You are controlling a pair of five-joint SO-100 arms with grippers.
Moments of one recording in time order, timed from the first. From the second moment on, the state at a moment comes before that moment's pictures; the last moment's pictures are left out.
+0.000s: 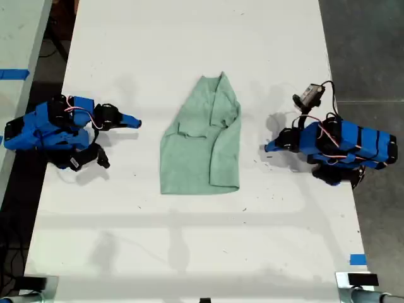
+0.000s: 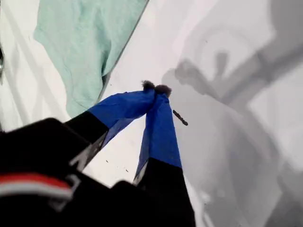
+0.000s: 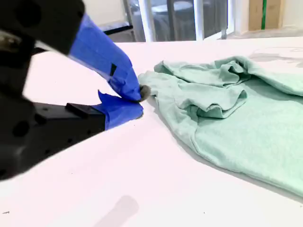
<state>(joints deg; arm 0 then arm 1) -21.7 206.2 179.4 58.5 13.0 15.4 200.2 174.9 73.4 -10.0</state>
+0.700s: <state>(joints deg) -21.7 206.2 179.4 58.5 13.0 13.9 200.2 174.9 75.8 -3.4</state>
